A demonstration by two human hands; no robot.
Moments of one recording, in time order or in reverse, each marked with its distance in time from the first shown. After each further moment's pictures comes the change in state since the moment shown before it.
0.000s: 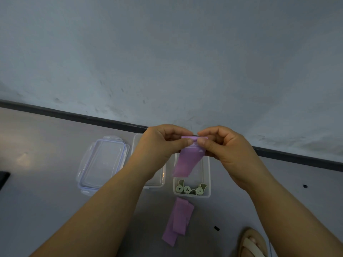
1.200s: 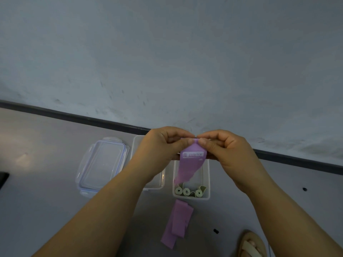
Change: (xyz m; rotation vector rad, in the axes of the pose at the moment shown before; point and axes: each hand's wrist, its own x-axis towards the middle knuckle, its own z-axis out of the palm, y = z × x) left_hand 0.002 0.000 0.002 -0.006 -0.056 -0.011; right_hand -0.002 -0.002 -0.001 -0.088 -0.004 -0.024
